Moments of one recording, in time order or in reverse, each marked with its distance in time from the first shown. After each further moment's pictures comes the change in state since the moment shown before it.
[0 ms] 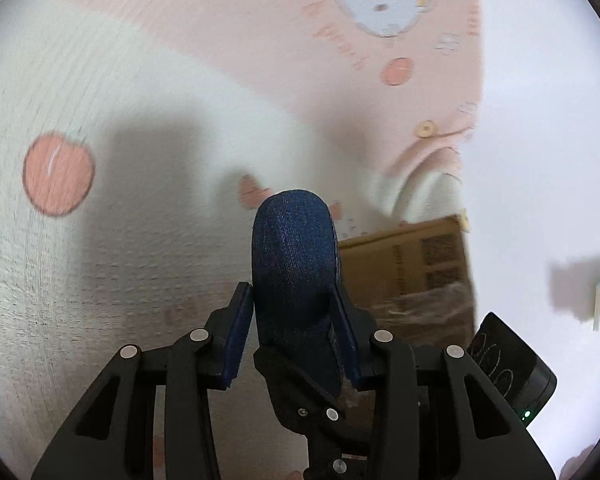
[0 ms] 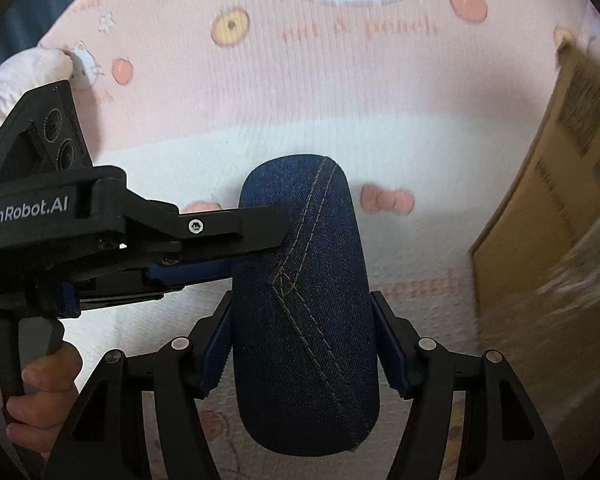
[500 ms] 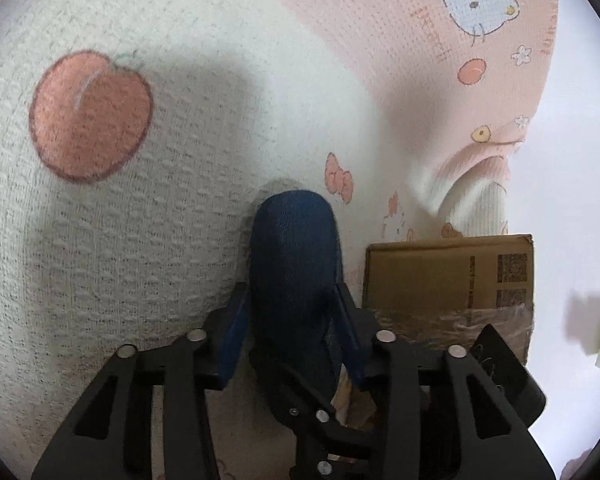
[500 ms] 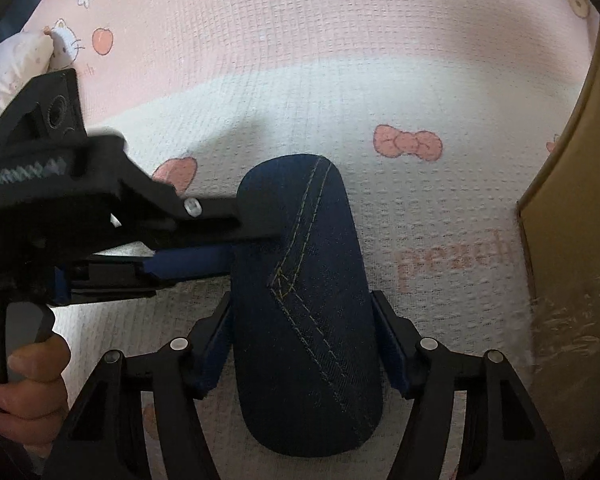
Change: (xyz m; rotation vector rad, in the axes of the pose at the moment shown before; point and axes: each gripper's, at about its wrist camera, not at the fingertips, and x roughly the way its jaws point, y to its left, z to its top) left arm 0.044 0.072 0.002 -0.165 0.103 0.068; right arm 0.069 -0.014 -0.026 0.030 0.113 0.016
